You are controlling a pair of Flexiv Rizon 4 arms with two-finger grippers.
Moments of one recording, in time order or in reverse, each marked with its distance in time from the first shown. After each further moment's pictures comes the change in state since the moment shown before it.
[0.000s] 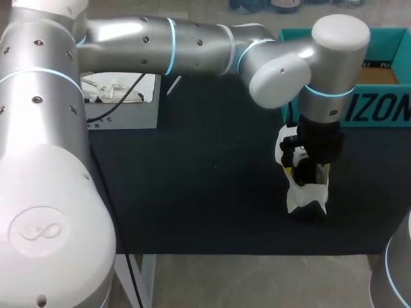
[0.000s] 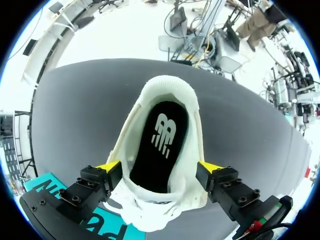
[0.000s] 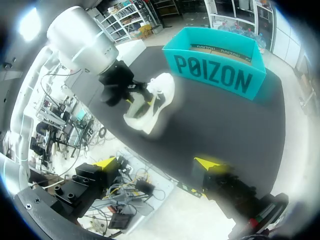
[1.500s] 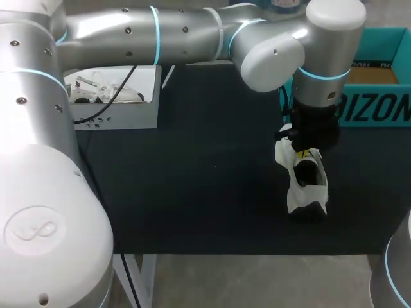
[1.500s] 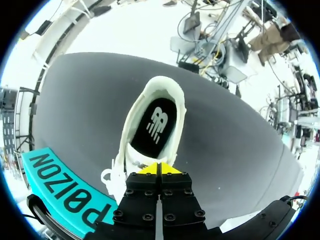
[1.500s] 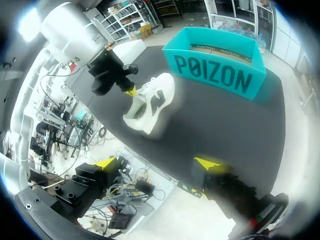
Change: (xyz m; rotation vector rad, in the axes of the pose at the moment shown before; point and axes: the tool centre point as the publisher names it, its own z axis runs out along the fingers) left arm 0.022 0.007 -0.040 -0.005 0.007 -0.190; right arm 0.000 0.000 0.000 0.000 0.000 0.000
